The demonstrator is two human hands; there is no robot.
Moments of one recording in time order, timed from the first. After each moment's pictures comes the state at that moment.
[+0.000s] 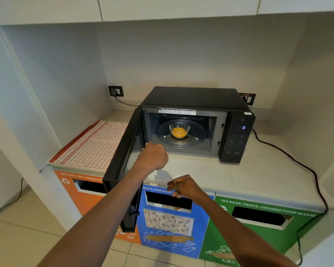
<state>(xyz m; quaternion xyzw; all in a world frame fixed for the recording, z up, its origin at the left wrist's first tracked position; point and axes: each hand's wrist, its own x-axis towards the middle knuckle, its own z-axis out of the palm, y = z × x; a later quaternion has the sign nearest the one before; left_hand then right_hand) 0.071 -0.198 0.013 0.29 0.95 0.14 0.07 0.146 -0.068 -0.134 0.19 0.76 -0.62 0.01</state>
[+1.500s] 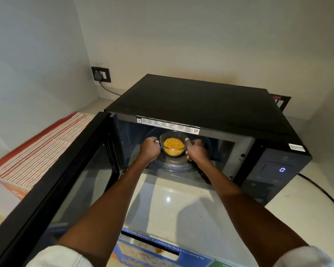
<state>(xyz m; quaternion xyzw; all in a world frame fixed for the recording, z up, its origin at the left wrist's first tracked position) -0.166 -0.007 -0.096 0.12 0.87 0.48 0.08 -0.114 0.161 -0.123 0.33 0.80 -0.48 -0.12</state>
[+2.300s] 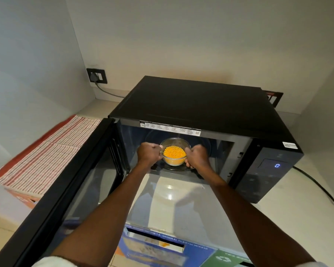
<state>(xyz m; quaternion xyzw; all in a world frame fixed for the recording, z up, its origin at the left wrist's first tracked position) -0.156 -0.024 -0.095 0.03 0.79 0.60 0.13 -0.073 0.130 -0.107 0.33 0.83 -0.44 -0.12</state>
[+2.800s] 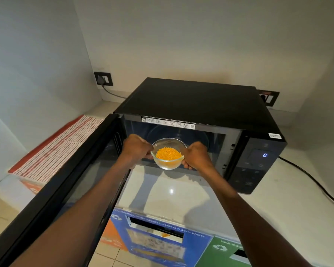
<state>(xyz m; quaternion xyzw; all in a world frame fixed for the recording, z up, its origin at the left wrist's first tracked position) -0.105 -0.089 -0.022 0.07 0.83 0.53 0.15 -0.006 0.084 -0.045 0.27 0.83 -0.47 -0.10</state>
